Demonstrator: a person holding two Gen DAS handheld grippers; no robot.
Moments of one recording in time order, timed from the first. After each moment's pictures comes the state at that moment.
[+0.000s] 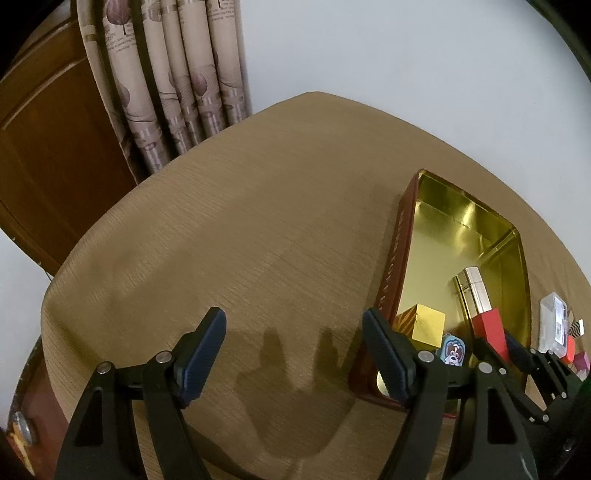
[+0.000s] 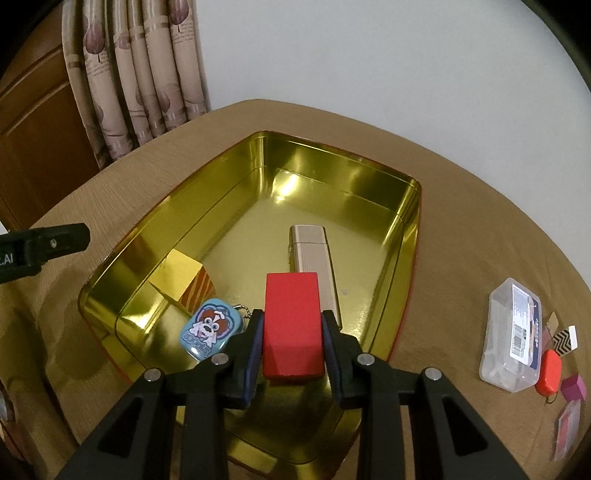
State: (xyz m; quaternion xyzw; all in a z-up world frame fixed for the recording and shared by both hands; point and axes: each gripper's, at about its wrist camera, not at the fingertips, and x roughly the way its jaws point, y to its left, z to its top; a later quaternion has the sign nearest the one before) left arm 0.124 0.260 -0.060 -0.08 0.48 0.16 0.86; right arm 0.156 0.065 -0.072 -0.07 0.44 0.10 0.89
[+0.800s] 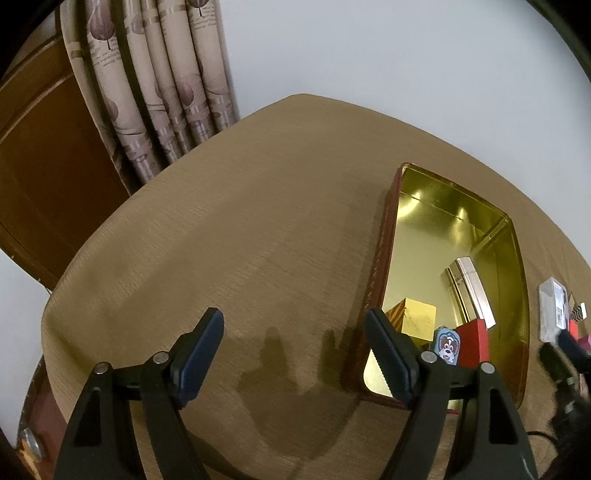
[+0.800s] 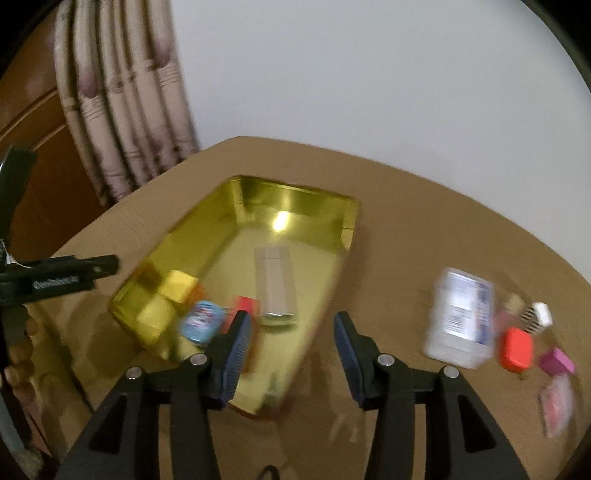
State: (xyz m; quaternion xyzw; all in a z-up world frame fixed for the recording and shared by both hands) left arm 0.125 0.249 -0.061 -0.05 0.48 0.15 0.86; right arm 0.108 -0.002 -0.025 -0.02 0.39 0.06 0.92
